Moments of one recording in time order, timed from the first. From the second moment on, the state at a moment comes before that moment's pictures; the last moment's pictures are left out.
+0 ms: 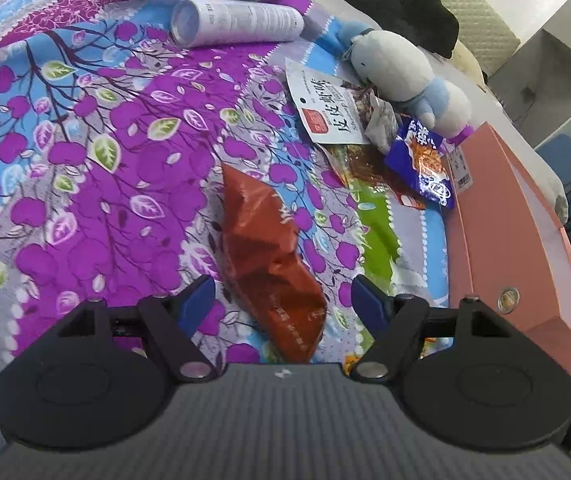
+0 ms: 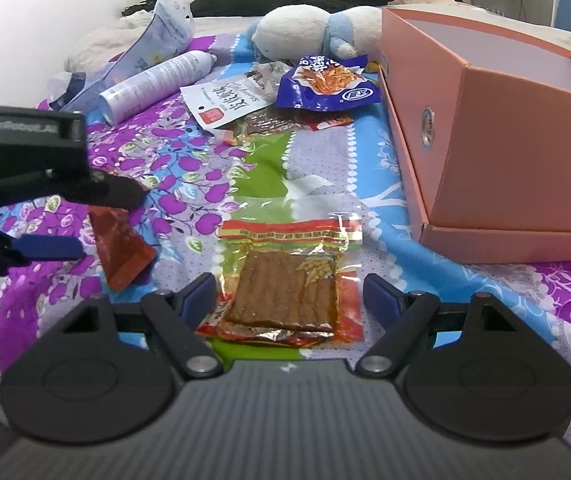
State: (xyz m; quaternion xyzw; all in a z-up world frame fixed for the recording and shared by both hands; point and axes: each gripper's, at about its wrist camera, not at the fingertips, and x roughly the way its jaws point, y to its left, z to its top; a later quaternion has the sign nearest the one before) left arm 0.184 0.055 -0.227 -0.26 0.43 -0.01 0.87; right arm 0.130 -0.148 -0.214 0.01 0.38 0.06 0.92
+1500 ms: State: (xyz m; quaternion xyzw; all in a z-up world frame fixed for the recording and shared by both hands) left arm 0.152 0.032 -0.124 -0.18 0.37 -0.06 0.91; right arm 0.114 -0.172 -0.107 0.04 0.34 0.09 0.93
